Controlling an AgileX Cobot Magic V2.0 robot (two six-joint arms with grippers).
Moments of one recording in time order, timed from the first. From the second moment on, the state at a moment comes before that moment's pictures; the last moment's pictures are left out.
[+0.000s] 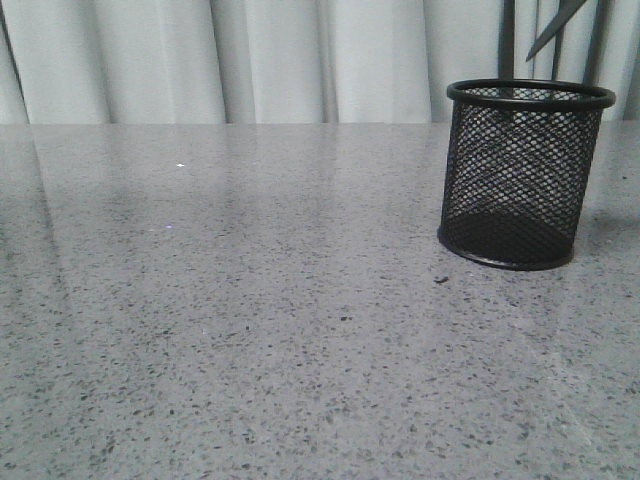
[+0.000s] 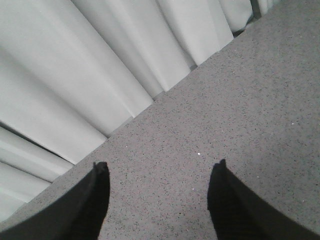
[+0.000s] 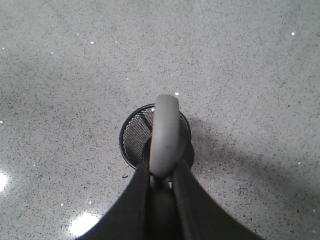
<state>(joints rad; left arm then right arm) -0.39 1.23 -1.92 0.04 1.28 0.38 -0.04 1.03 -1.40 0.48 1.27 -0.33</state>
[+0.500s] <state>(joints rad) -0.39 1.23 -1.92 0.04 1.28 0.38 0.07 1.17 -1.40 0.41 1.27 -0.32</state>
